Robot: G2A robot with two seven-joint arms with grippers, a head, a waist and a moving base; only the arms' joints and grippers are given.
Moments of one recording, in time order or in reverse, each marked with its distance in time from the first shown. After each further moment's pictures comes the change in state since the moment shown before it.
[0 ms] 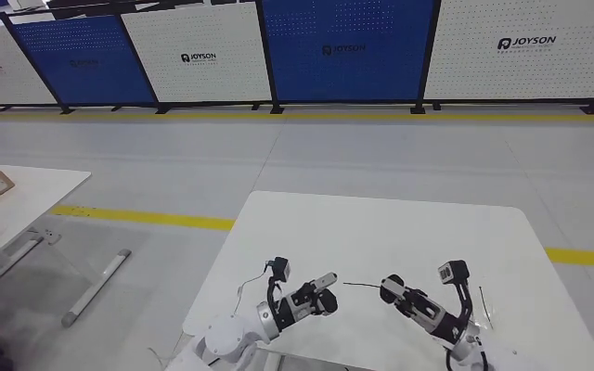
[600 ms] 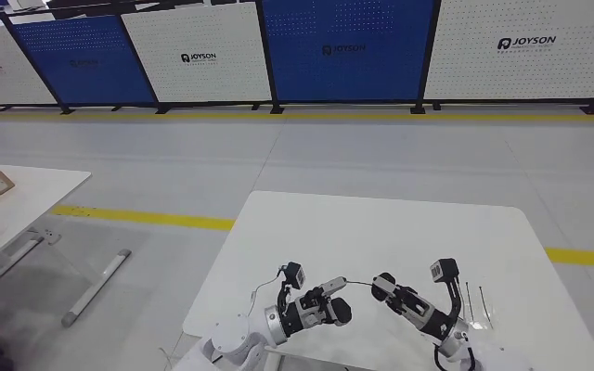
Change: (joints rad) left arm -0.021 -0.005 0.048 0.005 -0.111 0.039 -0.063; right arm 0.021 -0.007 -0.040 0.009 -0.022 0.022 -0.030
